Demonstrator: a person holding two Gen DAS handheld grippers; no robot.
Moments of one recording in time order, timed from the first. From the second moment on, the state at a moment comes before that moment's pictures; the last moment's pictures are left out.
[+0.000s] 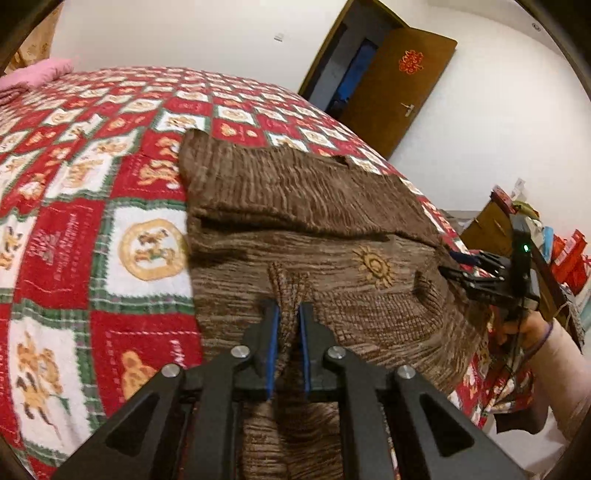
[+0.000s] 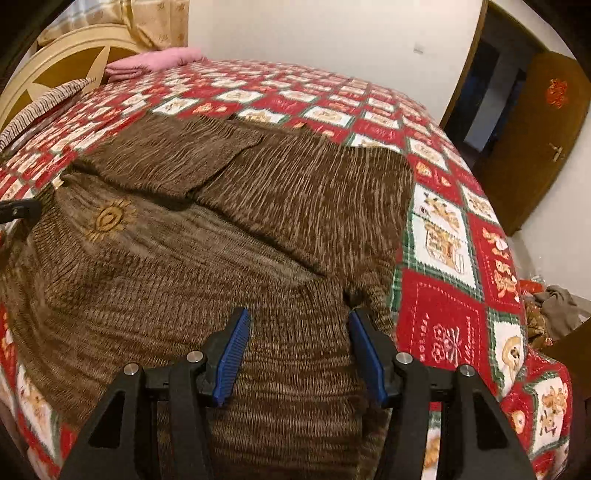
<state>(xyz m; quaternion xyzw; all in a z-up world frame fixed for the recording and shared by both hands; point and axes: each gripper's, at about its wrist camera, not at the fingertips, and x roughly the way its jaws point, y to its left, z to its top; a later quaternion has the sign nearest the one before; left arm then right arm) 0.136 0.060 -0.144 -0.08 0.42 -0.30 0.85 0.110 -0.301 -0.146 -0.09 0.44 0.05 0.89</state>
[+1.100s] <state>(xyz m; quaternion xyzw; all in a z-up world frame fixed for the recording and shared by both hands) 0.203 0.076 -0.084 -0.13 0.35 -0.22 0.90 0.092 -0.308 -0.026 -0.02 0.24 -0.11 0.96</state>
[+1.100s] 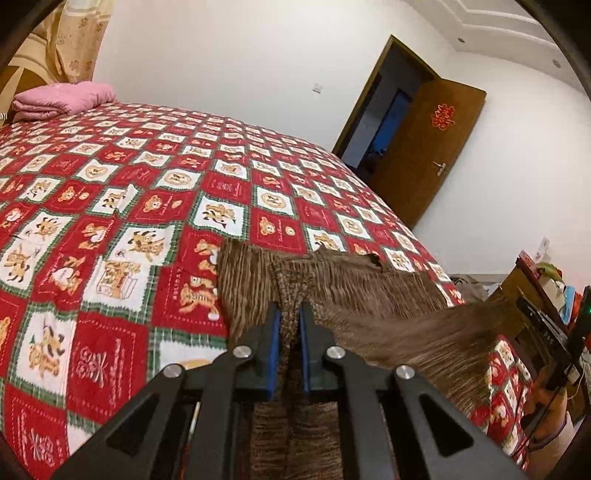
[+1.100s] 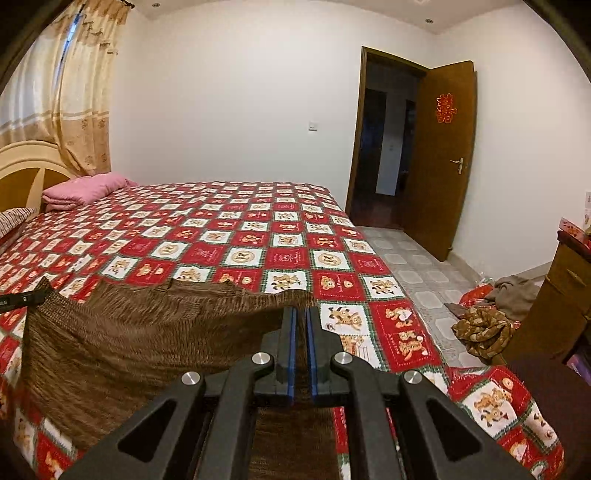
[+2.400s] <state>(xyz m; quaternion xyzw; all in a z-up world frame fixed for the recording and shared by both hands) 0.225 0.074 -0.089 -0.16 0.35 -0.21 0.90 0.146 -0.305 -0.073 -0.07 0.30 -0.07 0.95</state>
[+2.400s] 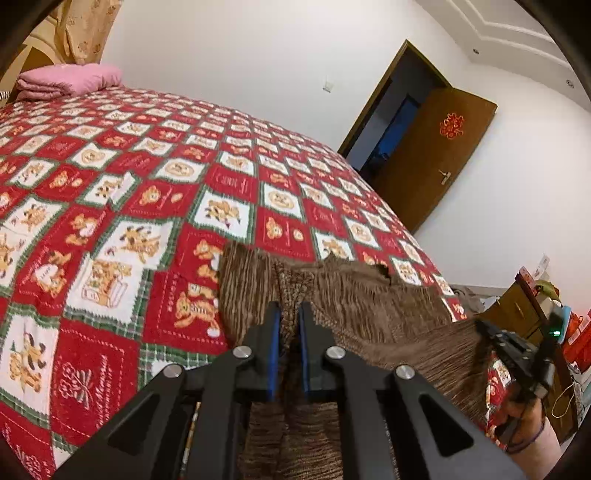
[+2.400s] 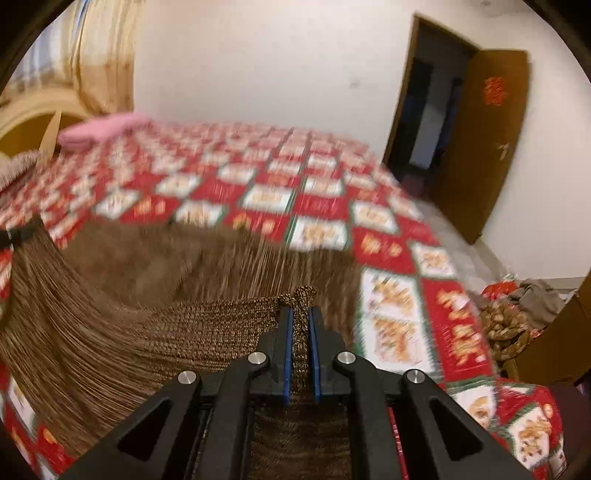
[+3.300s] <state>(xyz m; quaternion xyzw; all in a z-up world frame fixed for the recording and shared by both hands) 0.335 0.040 -0.092 -0.13 0.36 -0.15 0.91 0.251 -0.330 -0.068 -0.07 0.27 -0.15 0.95</state>
